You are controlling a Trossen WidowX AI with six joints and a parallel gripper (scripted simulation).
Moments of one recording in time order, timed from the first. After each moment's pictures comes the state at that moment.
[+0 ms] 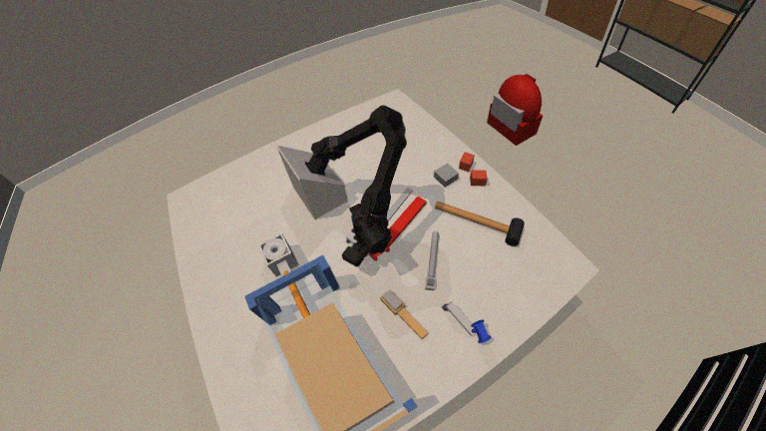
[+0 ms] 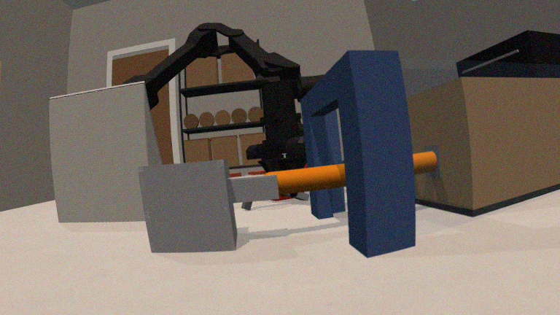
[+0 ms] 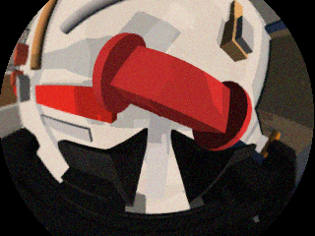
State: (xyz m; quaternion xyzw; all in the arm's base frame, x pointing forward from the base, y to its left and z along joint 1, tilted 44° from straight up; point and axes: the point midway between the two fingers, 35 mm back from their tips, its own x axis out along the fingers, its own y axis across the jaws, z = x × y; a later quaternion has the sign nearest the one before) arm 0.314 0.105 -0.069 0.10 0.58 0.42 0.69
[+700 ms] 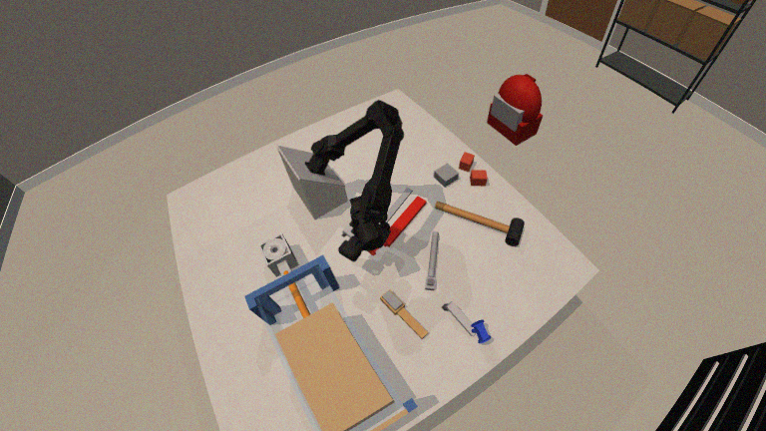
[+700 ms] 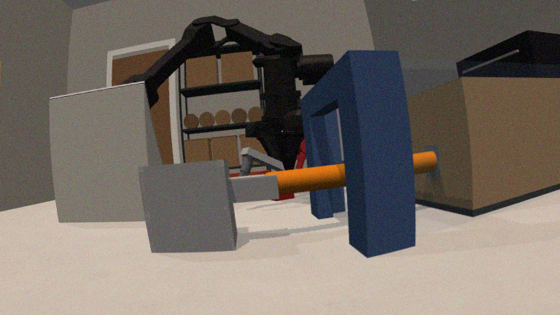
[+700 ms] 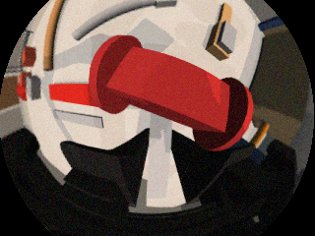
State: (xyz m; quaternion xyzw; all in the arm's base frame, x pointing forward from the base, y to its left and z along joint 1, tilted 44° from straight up) arm 0.315 0.072 -0.041 0.09 0.60 0.42 0.67
